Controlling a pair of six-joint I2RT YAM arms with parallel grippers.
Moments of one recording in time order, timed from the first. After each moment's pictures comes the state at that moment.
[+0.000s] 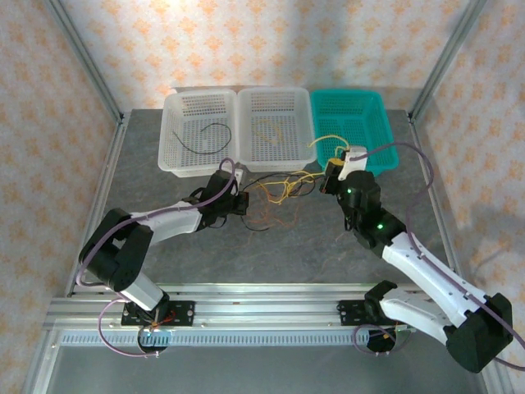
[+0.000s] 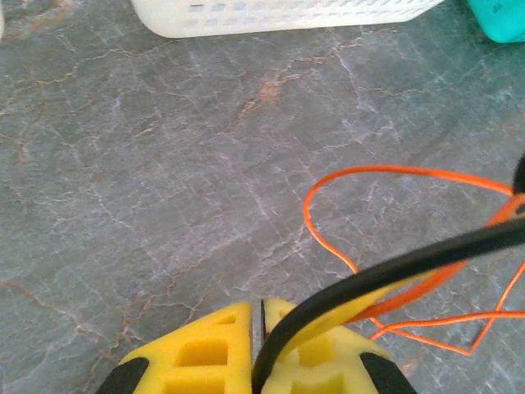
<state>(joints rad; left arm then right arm) -0.50 1.58 0.78 0.03 0.05 -0.41 0.55 0.94 0.73 -0.02 0.39 0.27</state>
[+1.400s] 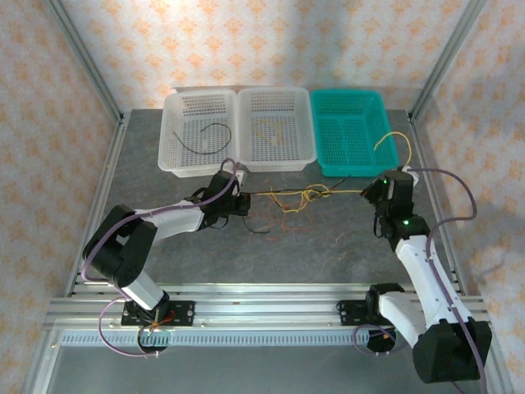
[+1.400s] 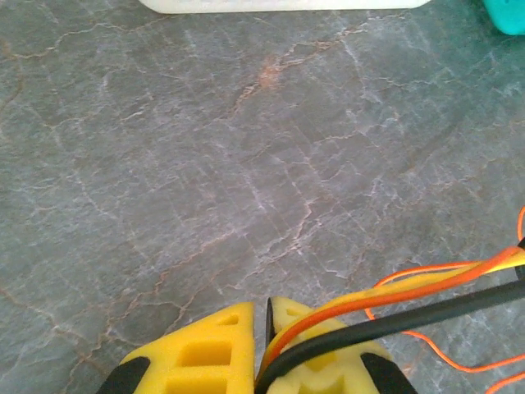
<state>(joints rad) -0.50 1.61 0.79 0.03 0.08 -0.44 0.01 0.90 0.67 -0.37 0.15 0.67</state>
